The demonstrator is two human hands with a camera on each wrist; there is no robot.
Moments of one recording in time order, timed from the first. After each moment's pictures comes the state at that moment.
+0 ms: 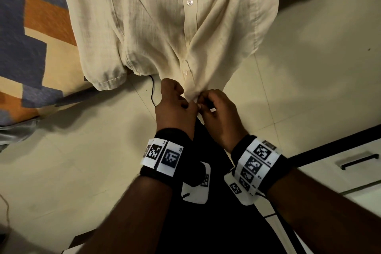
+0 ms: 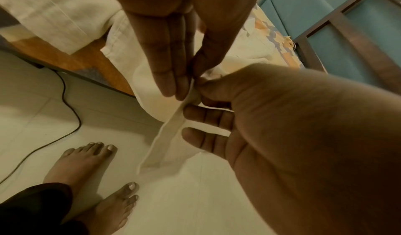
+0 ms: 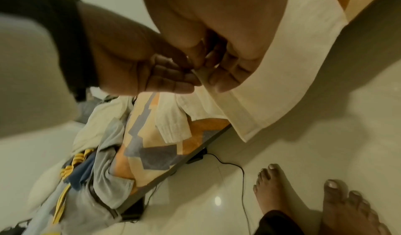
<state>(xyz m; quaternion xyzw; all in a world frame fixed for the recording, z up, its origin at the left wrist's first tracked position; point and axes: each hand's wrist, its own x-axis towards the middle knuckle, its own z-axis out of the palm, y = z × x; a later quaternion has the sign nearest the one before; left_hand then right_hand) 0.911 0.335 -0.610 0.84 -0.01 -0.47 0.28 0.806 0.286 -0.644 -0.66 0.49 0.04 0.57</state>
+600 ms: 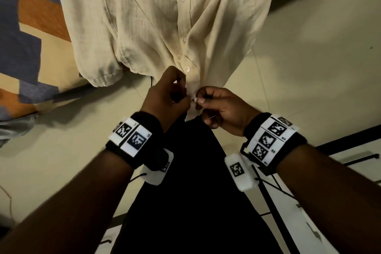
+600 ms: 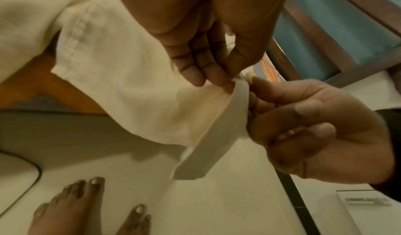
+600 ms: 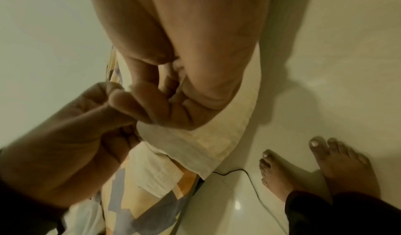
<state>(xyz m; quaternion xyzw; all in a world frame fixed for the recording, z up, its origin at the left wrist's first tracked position) 0.940 0.341 -0.620 0.74 -0.22 -0.56 0.32 0.801 0.239 -0.639 -0.25 0.47 0.17 0.83</state>
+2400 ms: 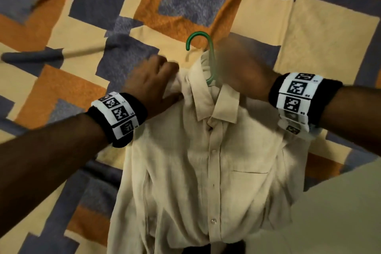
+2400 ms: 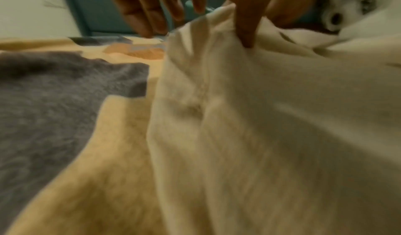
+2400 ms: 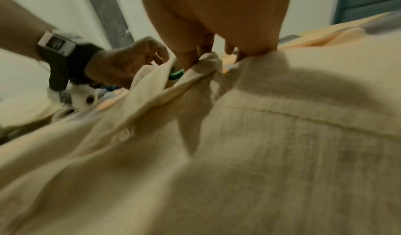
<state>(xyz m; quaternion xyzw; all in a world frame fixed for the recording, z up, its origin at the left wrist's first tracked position) 1.307 0.021 -0.682 0.76 -0.62 -0.21 0.01 1.122 -0.166 -0.685 -0.94 0.16 0.05 0.30</state>
